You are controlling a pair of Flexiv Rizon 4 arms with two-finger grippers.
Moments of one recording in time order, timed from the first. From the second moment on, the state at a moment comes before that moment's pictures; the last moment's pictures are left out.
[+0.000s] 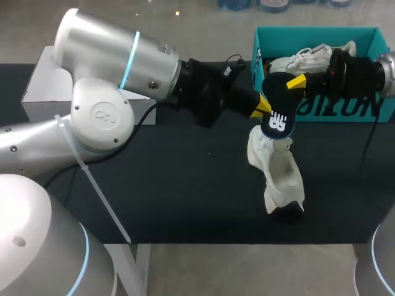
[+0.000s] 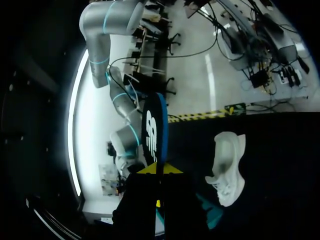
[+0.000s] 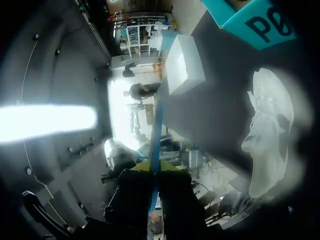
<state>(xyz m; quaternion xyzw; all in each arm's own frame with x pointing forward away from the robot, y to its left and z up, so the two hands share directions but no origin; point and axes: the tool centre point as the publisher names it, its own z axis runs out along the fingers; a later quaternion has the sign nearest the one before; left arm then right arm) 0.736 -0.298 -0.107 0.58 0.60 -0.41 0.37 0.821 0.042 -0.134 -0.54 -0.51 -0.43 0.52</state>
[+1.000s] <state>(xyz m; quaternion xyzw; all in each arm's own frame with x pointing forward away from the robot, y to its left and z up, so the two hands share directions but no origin) 0.755 -0.213 -0.082 0.66 0.62 -0.34 0.23 0.820 0.043 -0.134 -0.54 -0.51 -0.43 0.52</state>
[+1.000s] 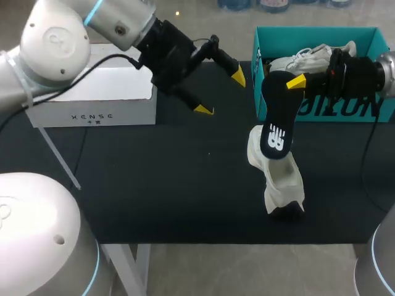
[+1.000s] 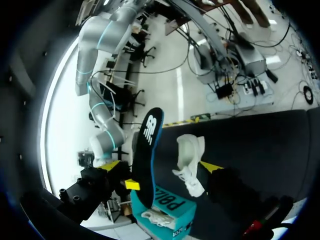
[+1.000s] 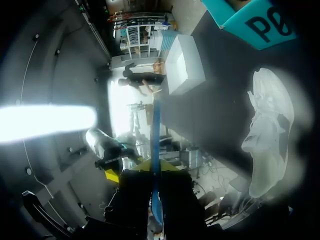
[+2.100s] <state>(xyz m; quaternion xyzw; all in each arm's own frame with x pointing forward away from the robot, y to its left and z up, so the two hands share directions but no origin) 0.811 -0.205 -0.032 0.73 0.66 -0.10 0.14 0.820 0.042 -0.134 -0.54 -0.51 -0.43 0.52</state>
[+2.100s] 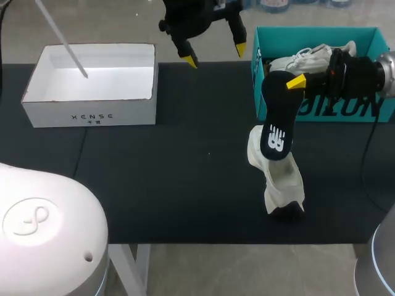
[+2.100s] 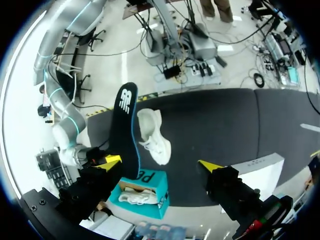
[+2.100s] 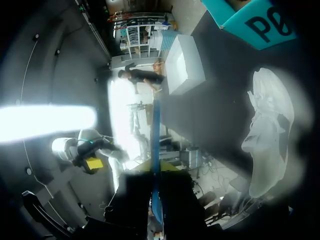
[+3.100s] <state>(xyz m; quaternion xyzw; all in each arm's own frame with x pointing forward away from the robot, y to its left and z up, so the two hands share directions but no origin) 0.846 -0.252 -0.024 0.71 0.70 0.00 0.06 0.810 0.044 -0.133 -0.54 -0.52 -0.41 0.52</state>
